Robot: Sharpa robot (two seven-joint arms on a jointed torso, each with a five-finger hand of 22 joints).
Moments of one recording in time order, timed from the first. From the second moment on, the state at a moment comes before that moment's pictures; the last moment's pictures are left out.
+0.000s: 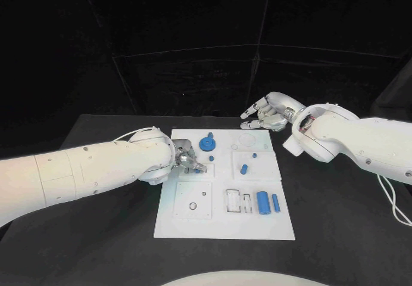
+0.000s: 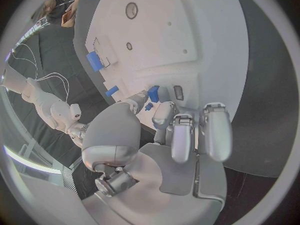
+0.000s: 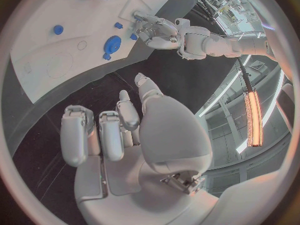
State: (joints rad) left arm 1.32 -0.60 -0.22 1.39 -1.04 -0.01 -0.52; left_hand 0.90 -0.09 0.32 0.16 0.11 0.90 0.02 0.77 0.66 1.32 -0.04 1.27 1.11 1.46 -0.10 1.57 1.31 0.07 1.47 0.01 1.40 1.31; right arm 1.34 -0.83 -0.08 1.48 -0.92 -0.30 -0.04; right_hand 1.33 -0.05 0.01 0.05 0.34 0.96 0.15 0.09 0.07 1.36 0.06 1.20 1.24 1.47 -0.02 1.49 1.31 0.05 1.47 0.09 1.46 1.31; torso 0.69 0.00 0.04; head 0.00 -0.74
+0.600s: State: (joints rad) left arm 1.34 -0.65 -0.19 1.44 -1.02 0.00 -0.56; left_hand 0.92 -0.09 0.17 0.21 0.11 0.90 0.02 0.77 0.65 1.32 -0.05 1.26 1.09 1.47 -0.10 1.57 1.31 0.07 1.47 0.01 1.40 1.31; right arm 1.34 -0.83 -0.08 1.47 -0.92 -0.30 -0.04; right_hand 1.33 -0.05 0.00 0.06 0.34 0.96 0.15 0.09 0.07 1.36 0.06 1.20 1.24 1.47 -0.02 1.49 1.31 0.05 1.47 0.09 1.45 1.31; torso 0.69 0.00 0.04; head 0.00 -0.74
